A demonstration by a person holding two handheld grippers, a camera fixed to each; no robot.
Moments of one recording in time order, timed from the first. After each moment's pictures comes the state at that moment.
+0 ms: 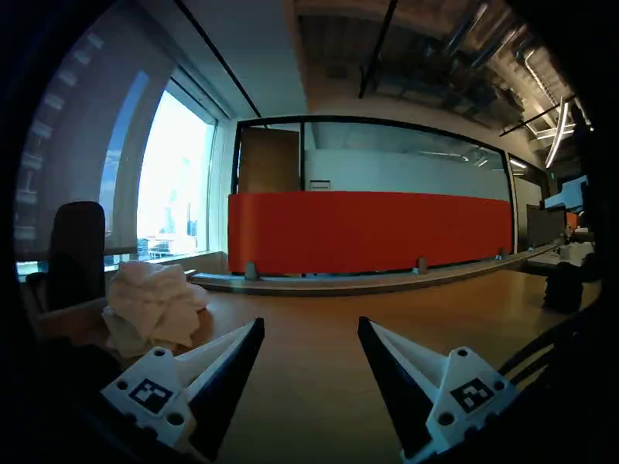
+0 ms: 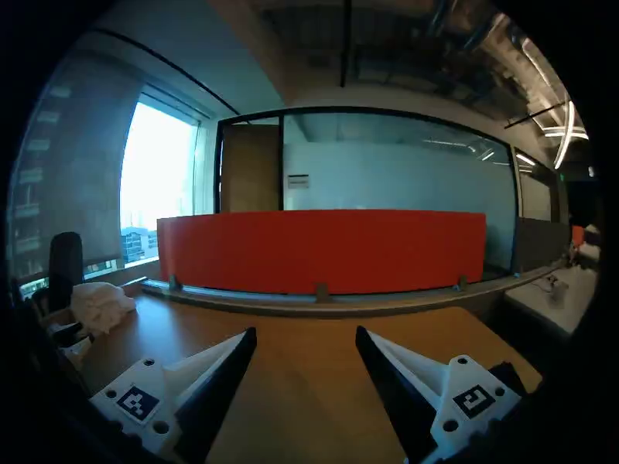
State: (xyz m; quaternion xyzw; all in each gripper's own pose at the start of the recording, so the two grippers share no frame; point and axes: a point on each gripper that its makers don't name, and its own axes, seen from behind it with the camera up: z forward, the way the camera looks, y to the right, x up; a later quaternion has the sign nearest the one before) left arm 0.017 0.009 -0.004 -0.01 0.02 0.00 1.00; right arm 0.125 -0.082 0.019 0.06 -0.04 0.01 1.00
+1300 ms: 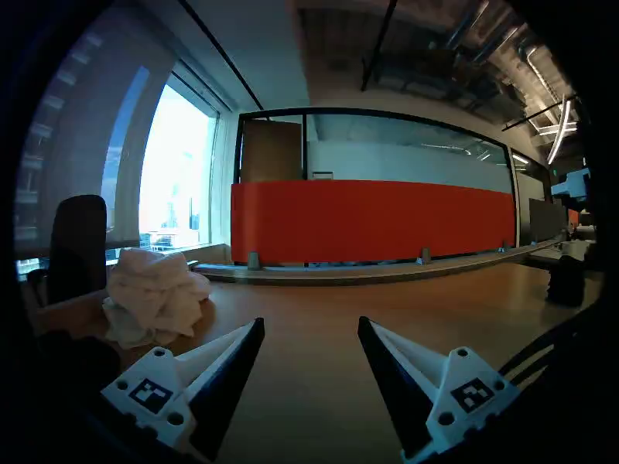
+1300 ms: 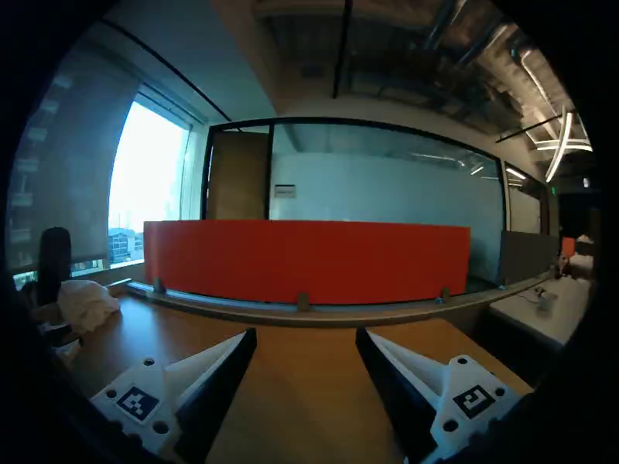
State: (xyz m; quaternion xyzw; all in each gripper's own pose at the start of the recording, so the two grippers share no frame) left arm 0.001 0.004 -0.001 -0.01 0.00 0.00 1.00; right arm 0.139 -0.053 0.017 0.02 -0.02 -0.01 1.00
